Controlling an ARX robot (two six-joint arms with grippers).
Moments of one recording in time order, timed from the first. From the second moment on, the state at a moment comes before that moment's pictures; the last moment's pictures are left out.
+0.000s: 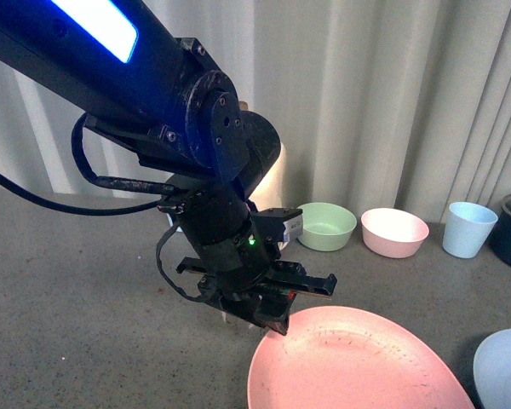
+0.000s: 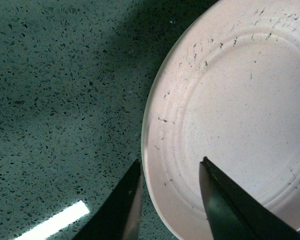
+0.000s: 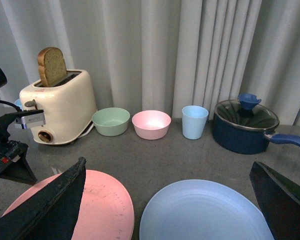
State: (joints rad) left arm -0.45 2.30 1.72 -0.61 0.25 0.04; right arm 0.00 0.00 0.01 0.00 0.00 0.00
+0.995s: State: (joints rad) left arm -0.46 1.25 0.65 0.52 -0.38 0.09; right arm 0.00 0.00 0.01 0.00 0.00 0.00
